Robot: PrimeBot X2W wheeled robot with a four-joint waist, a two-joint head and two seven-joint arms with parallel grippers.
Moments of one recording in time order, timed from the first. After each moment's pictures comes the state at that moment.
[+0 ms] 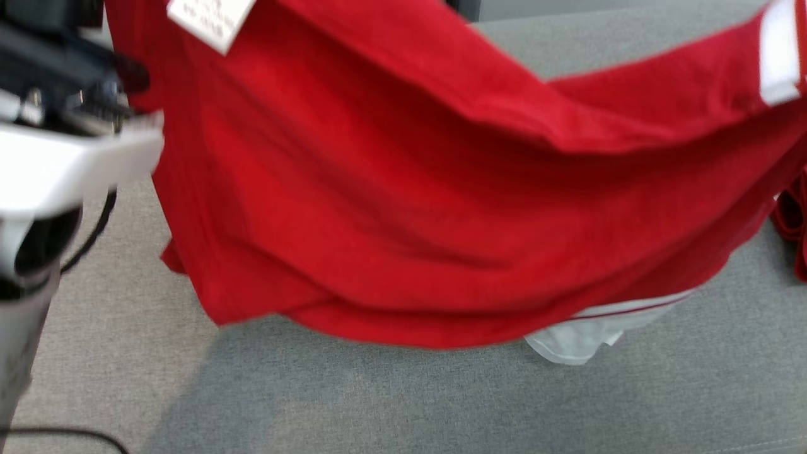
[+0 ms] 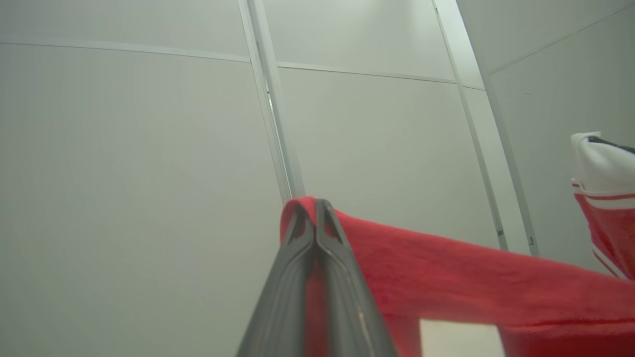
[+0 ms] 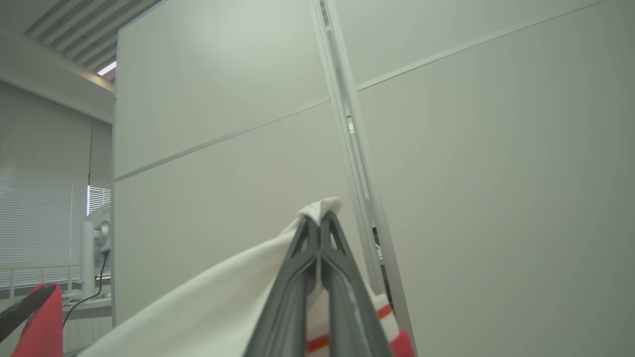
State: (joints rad) left arm -0.82 0.50 -0.30 -0.34 -0.55 0.06 0.02; right arm -0.71 -0.19 -0.07 -0.33 0.66 0.13 0.03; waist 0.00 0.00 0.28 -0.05
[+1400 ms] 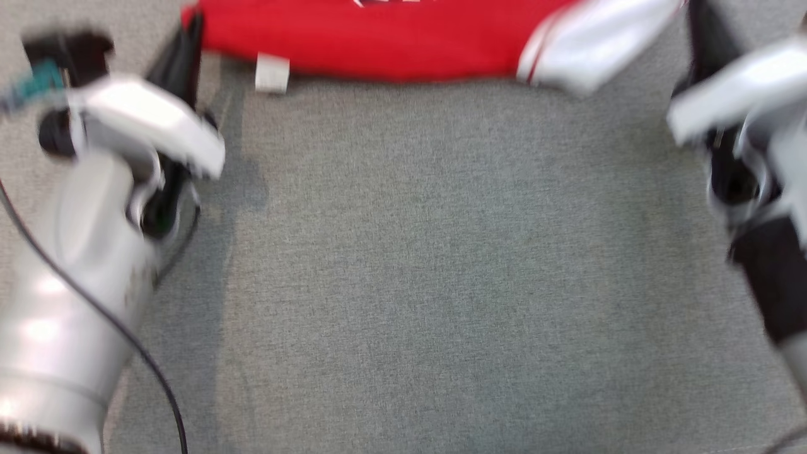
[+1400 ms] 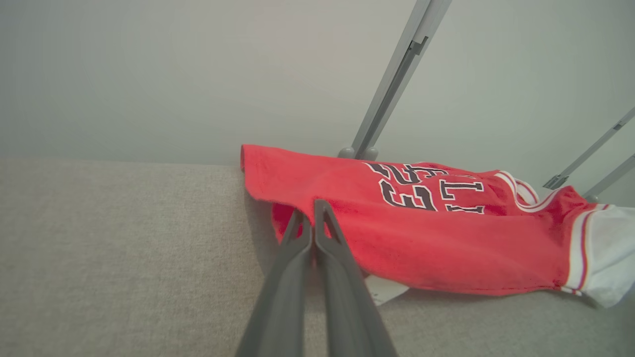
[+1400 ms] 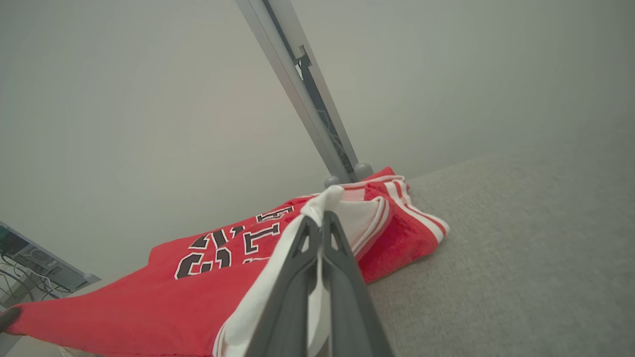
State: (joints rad) left arm -0.99 0.27 -0.55 0.85 -0.85 -0.13 -0.20; right arm -0.99 -0.28 0.43 0.75 0.92 0.13 -0.19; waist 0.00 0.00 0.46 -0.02
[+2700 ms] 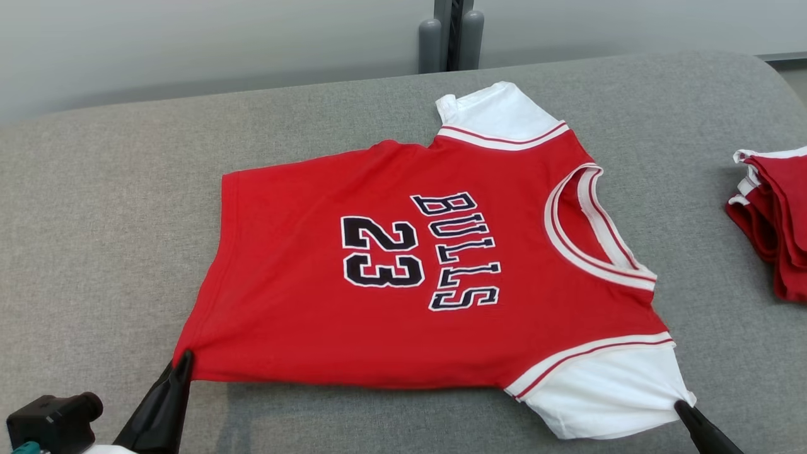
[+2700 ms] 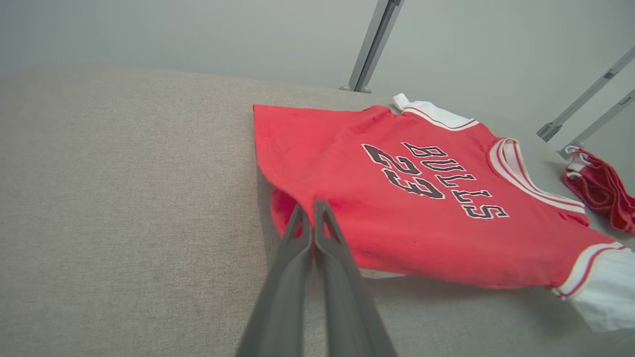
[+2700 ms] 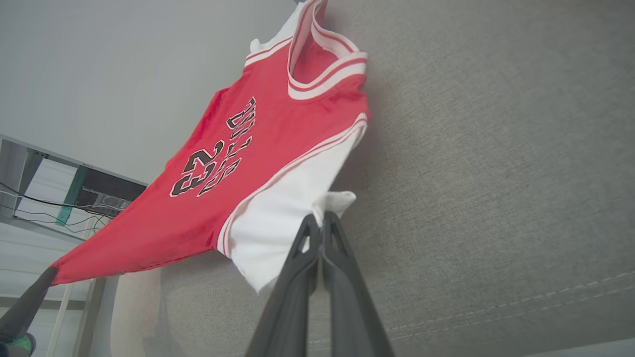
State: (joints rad) left arm 0.18 0.72 -0.43 -0.45 -0.92 0.46 -0.05; right arm 0.36 -0.12 -0.11 -0.28 0.90 0.13 0.38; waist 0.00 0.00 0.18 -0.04
